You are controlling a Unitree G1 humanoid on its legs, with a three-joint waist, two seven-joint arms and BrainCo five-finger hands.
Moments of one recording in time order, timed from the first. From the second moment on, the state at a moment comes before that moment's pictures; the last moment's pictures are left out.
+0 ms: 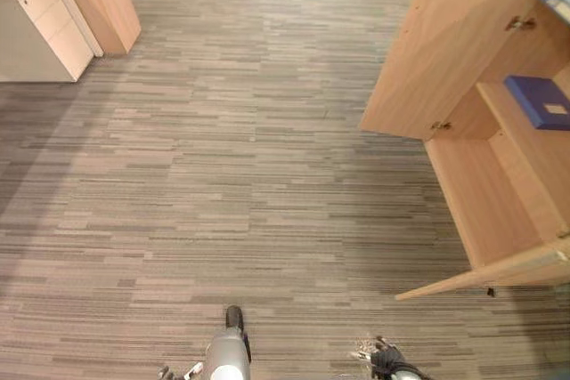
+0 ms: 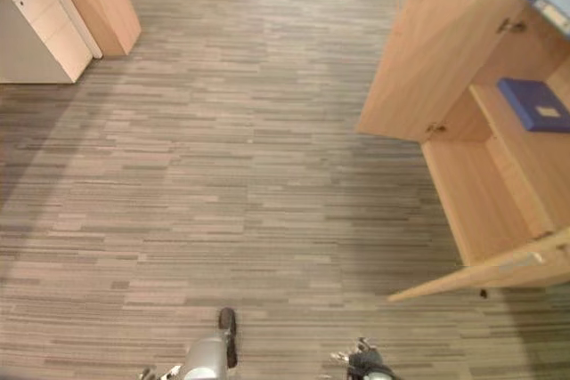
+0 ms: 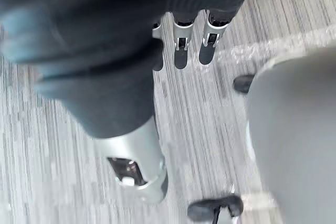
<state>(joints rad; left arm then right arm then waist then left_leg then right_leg) 0.18 0.03 0.44 1.00 -0.27 -0.13 0.06 0.00 0.01 -0.24 1.11 -0.06 -0.04 -0.03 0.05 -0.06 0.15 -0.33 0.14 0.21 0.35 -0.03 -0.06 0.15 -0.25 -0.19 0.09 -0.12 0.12</state>
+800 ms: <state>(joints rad) 0.14 0.03 0.36 1.05 -0.12 -0.12 0.02 0.00 0.01 -0.35 1.01 -0.02 -0.06 -0.04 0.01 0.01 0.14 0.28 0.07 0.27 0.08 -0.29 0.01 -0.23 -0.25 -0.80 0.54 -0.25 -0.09</state>
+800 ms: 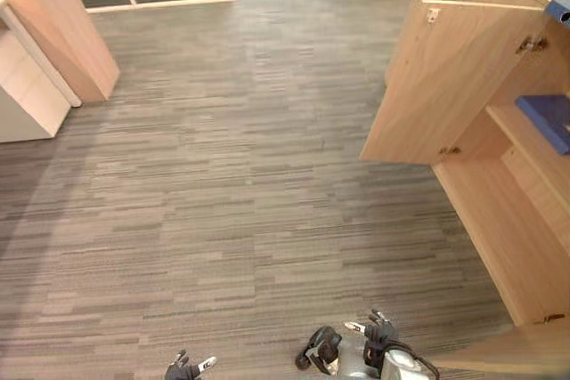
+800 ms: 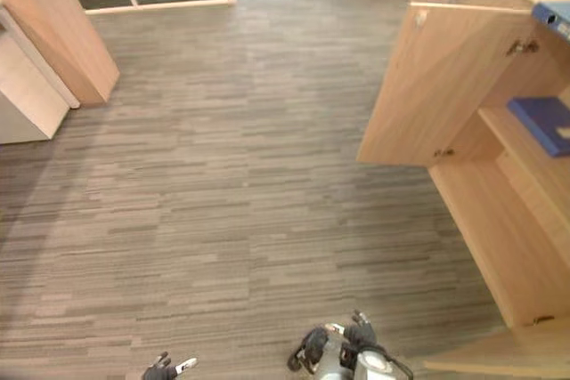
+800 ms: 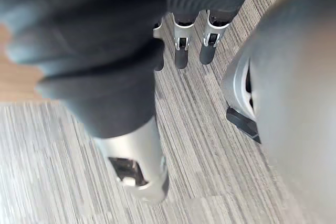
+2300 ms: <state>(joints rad) 0.19 -0.04 0.52 1.04 -0.27 -0.14 0.04 0.07 -0.01 -0.41 1.04 -0.02 -0.06 -0.04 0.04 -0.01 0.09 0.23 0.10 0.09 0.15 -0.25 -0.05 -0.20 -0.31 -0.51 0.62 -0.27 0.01</state>
